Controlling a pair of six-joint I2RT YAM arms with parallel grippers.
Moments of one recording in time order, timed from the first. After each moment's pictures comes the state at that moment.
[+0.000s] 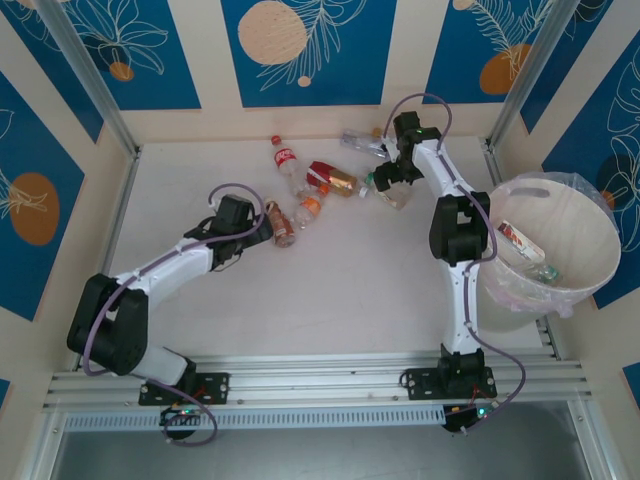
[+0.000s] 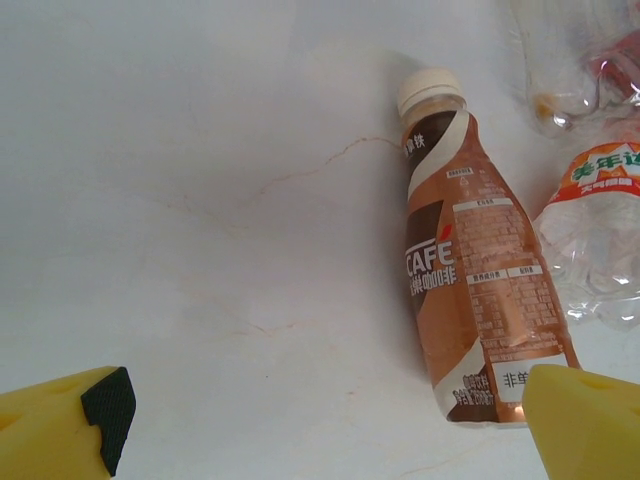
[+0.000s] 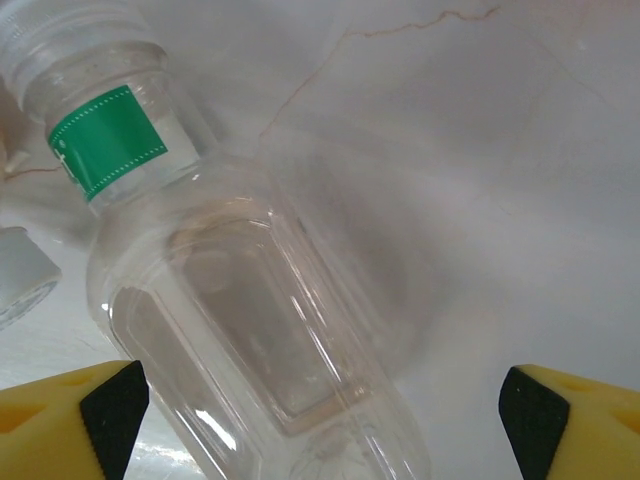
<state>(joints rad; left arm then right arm) -0.42 1.46 0.89 -0.29 -0.21 -0.69 0.14 2.38 2.21 -1.05 0.02 -0.22</state>
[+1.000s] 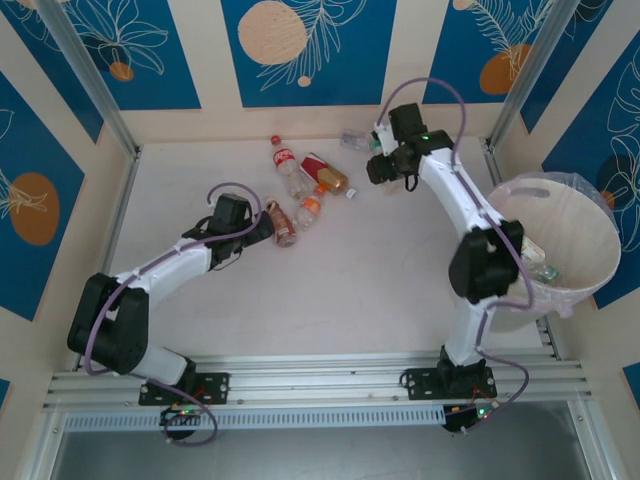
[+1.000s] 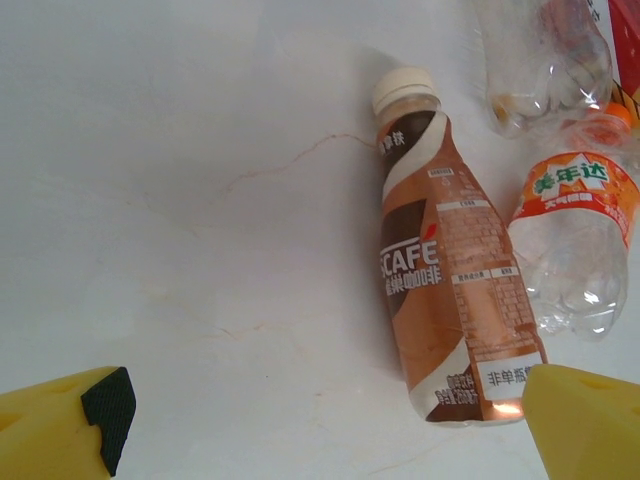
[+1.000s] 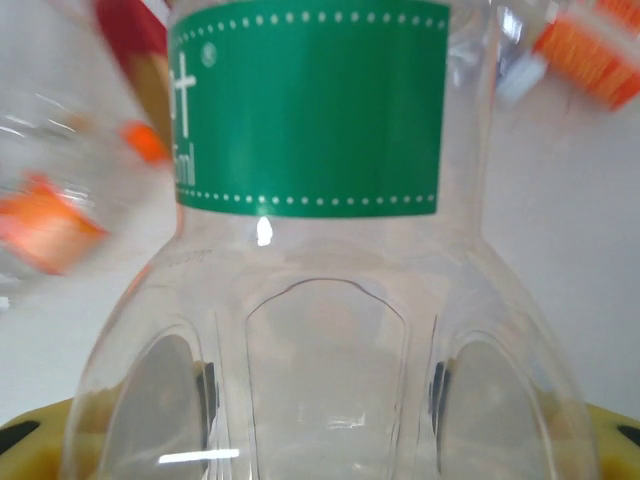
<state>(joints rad) -0.40 1.47 0.88 -0.25 -0.12 -0.70 0.26 1.82 1.82 -0.91 -0.04 -0.10</state>
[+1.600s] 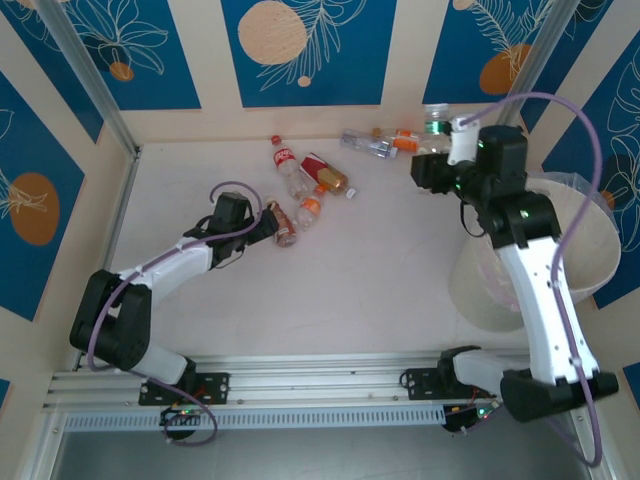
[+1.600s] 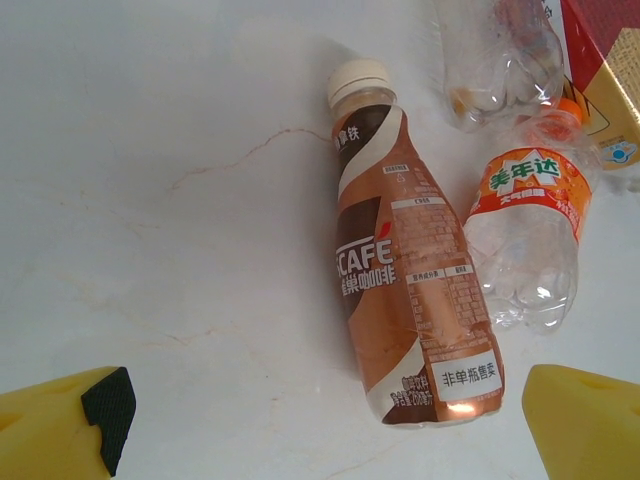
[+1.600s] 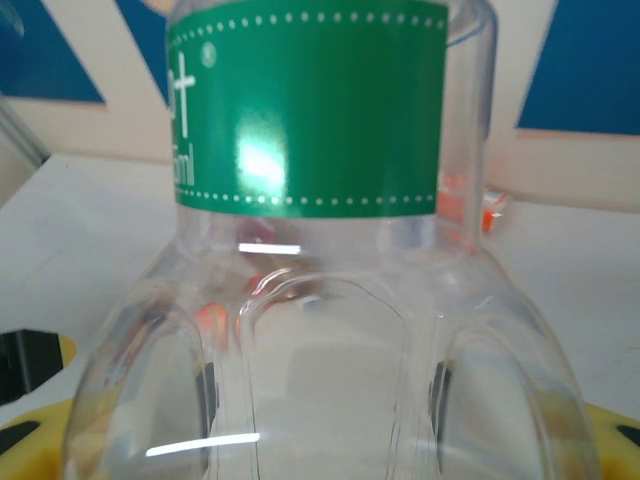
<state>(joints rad) -0.40 1.49 0.88 -0.20 -0.05 -0.72 0.18 1.12 1.54 -0.84 -0.10 0.07</state>
